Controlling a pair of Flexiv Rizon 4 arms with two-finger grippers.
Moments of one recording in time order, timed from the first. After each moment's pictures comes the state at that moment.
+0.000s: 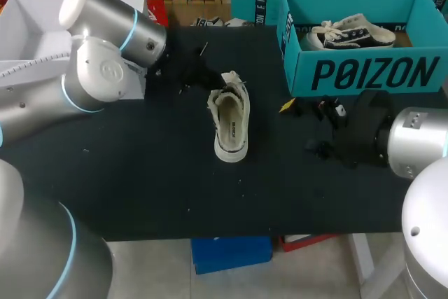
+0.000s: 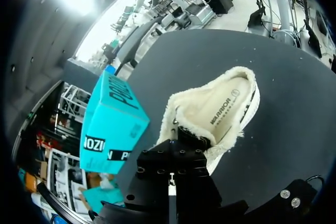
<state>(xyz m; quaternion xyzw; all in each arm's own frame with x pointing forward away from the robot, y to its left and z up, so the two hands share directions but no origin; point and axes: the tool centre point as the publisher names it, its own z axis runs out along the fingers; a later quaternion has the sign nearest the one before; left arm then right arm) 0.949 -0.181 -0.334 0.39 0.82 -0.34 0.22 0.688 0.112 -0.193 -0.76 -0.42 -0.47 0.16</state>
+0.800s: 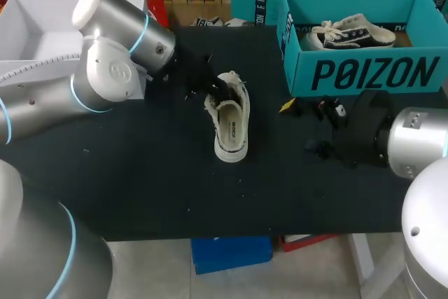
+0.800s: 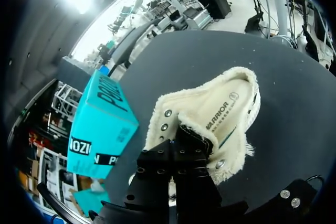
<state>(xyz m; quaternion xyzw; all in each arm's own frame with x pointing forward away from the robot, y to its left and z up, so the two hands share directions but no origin) 0.940 -0.192 -0.359 0.39 0.83 -0.35 0.19 0.688 0.112 -0.193 -0.76 -0.42 -0.47 0.16</state>
